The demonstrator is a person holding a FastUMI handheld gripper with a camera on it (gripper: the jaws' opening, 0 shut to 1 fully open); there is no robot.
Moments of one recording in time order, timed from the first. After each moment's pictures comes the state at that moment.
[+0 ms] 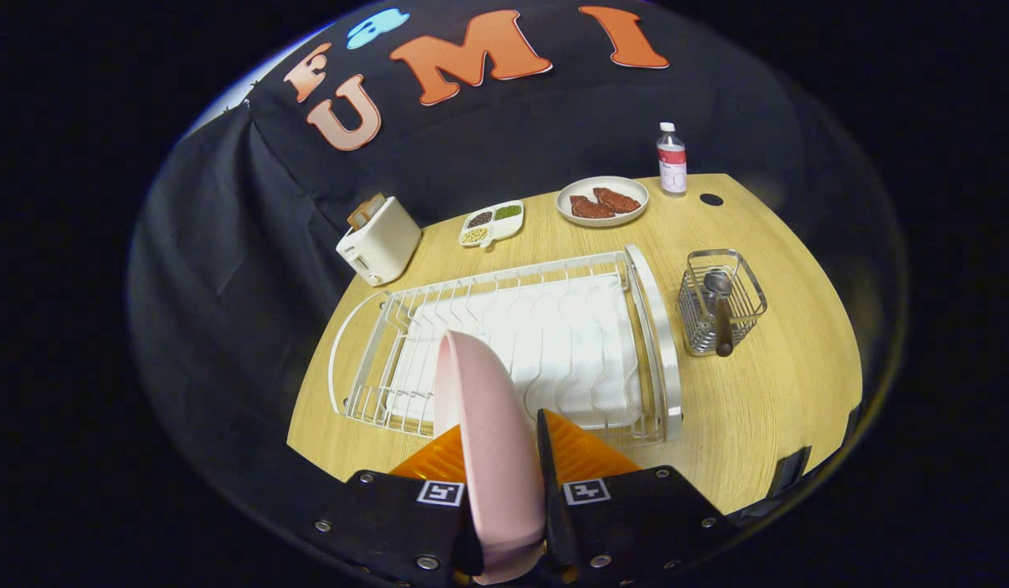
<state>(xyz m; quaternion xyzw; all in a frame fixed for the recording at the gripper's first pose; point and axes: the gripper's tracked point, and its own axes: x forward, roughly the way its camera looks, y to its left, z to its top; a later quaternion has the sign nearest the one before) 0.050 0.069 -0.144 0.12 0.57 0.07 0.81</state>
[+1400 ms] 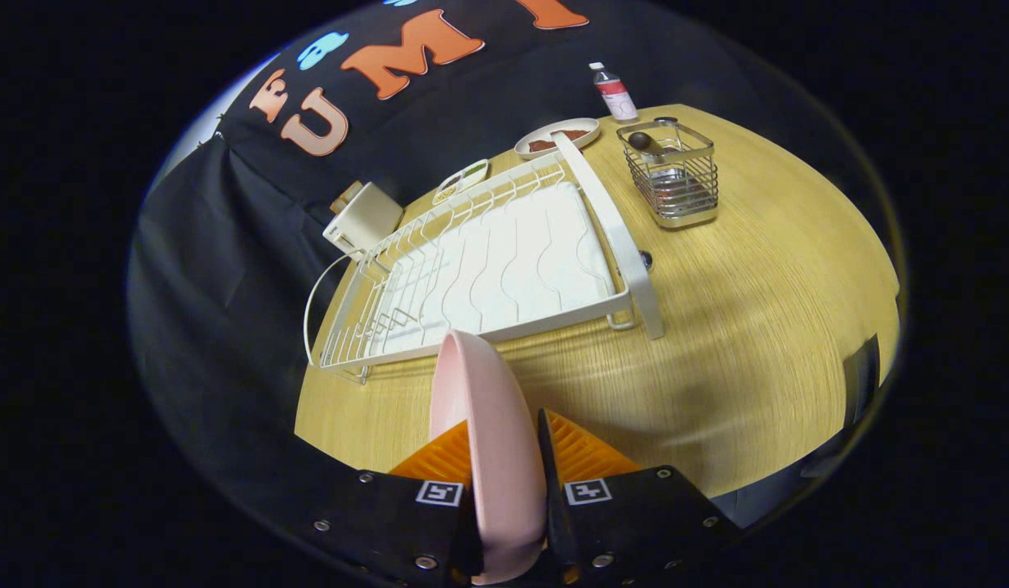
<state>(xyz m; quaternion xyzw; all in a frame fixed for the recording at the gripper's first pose) -0.059 0.047 -0.219 0.20 0.60 0.05 0.77</state>
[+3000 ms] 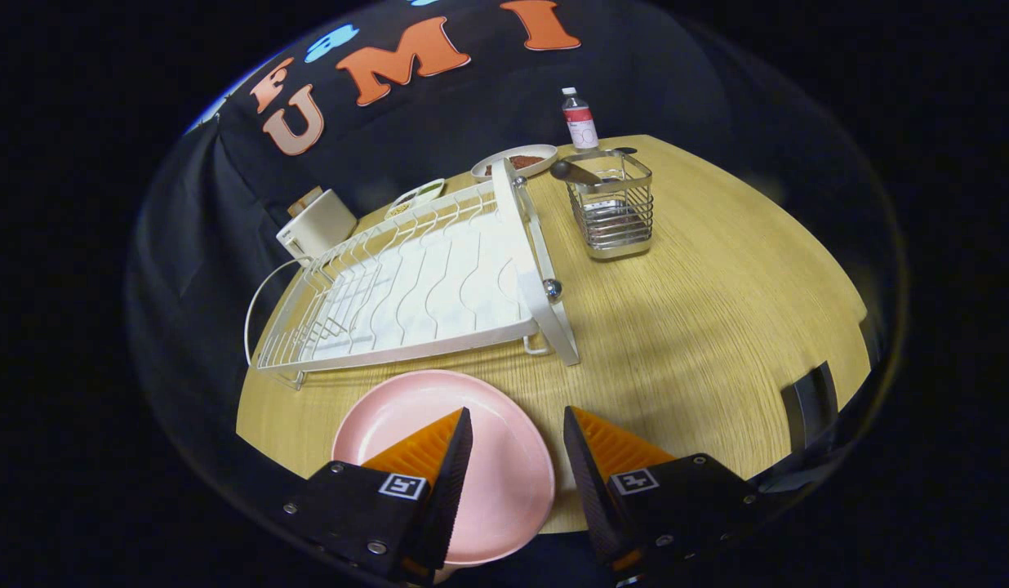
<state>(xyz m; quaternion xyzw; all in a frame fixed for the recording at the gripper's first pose) -0.041 -0.002 -0.222 0.13 0.55 -0.01 0.82</state>
